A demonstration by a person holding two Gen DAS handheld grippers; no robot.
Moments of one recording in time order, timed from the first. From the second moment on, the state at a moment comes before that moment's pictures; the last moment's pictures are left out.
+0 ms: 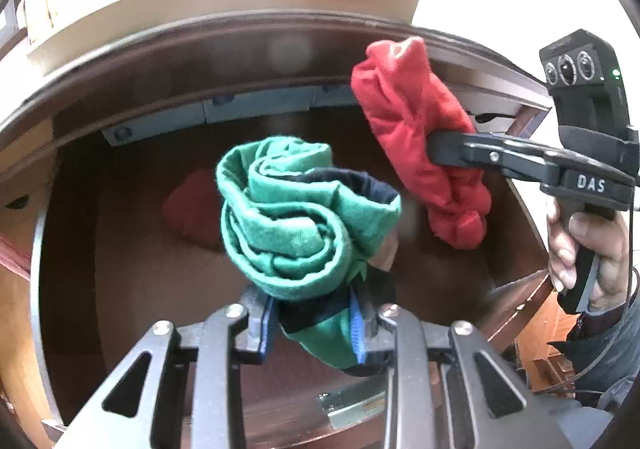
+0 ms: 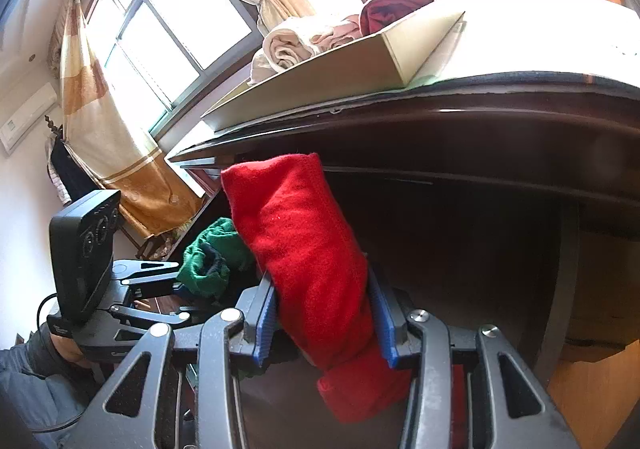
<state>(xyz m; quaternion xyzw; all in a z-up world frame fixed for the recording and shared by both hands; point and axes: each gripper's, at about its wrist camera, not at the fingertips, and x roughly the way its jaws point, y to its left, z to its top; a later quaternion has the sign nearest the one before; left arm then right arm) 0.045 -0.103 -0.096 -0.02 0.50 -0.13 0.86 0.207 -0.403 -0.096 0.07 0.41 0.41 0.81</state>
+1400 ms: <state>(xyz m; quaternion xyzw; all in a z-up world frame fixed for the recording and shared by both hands) 0.006 -0.095 -0.059 0.06 0.34 -0.08 0.94 0.186 -0.405 -0.083 0.05 0.35 0.43 0.83</state>
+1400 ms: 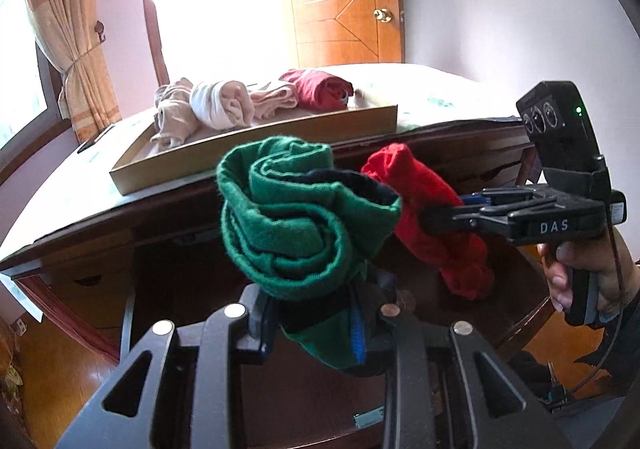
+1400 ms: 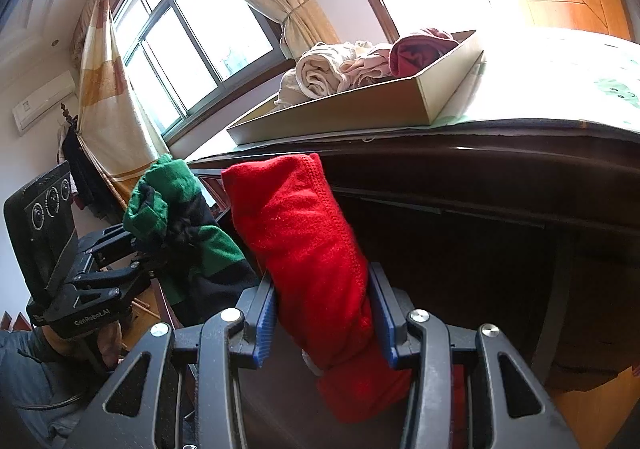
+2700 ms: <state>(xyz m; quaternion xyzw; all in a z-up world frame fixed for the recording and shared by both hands) 0.024 -0.077 -0.038 0.07 0.29 -0.08 0.95 0.156 -0.426 -0.056 0.07 0.24 0.44 0.86</state>
